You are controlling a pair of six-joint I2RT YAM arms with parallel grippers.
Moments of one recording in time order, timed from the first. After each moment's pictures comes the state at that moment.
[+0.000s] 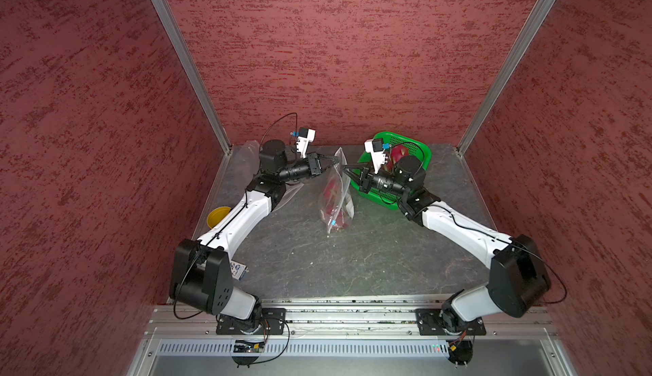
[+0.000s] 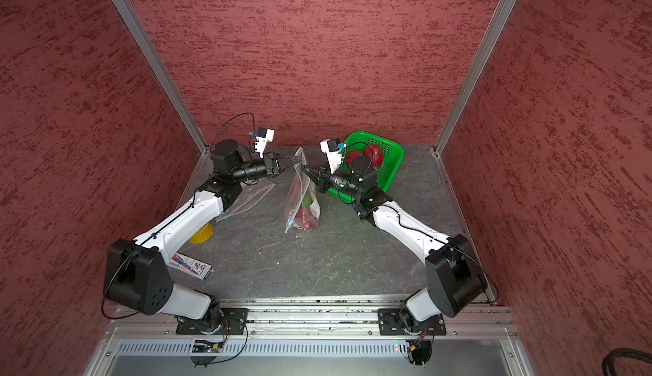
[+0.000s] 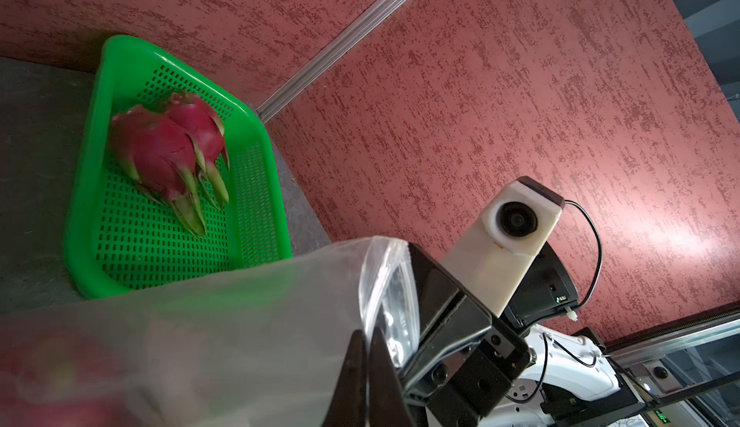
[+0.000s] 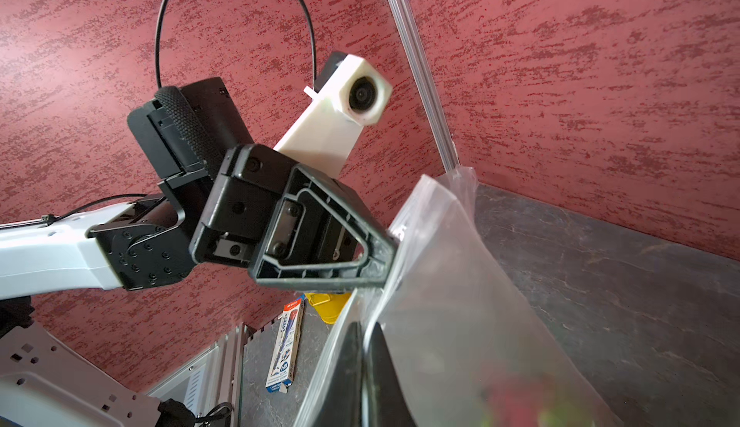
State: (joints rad) left arm -0.27 1.47 1.15 0.25 0.91 -0.89; right arm 0.54 1.50 1.08 0.45 -0.61 0.44
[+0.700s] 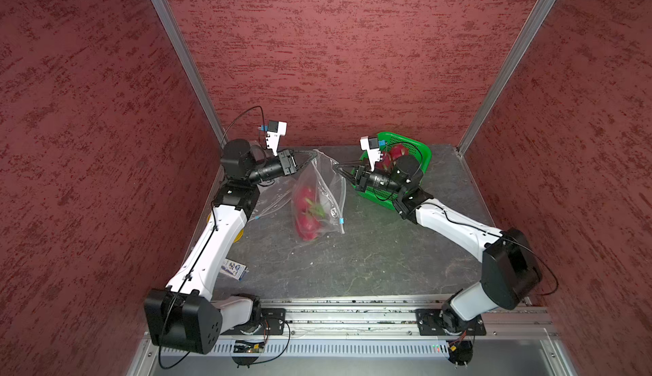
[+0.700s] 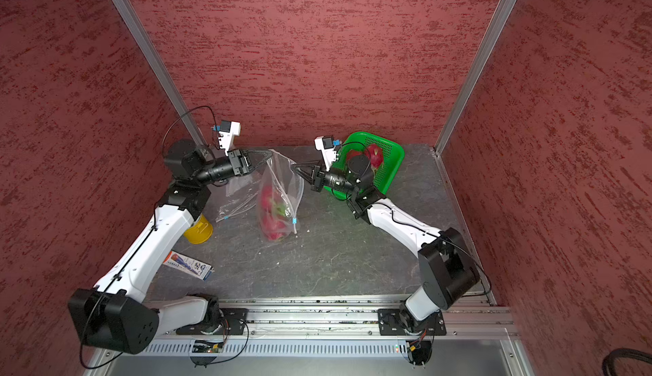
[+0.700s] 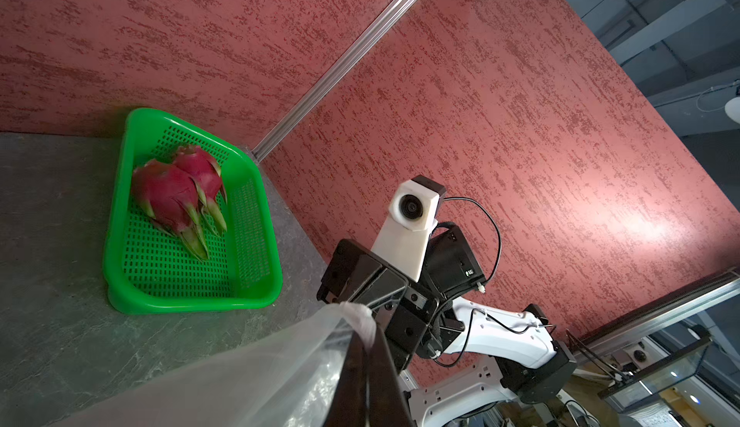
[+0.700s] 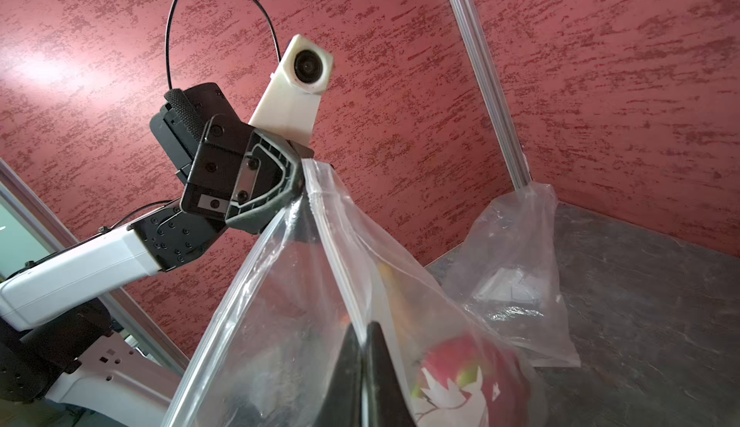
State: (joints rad) left arm -0.13 1.26 1.18 0.12 1.01 -0.88; right arm 0.55 1.56 1.12 0.62 -0.72 0.60
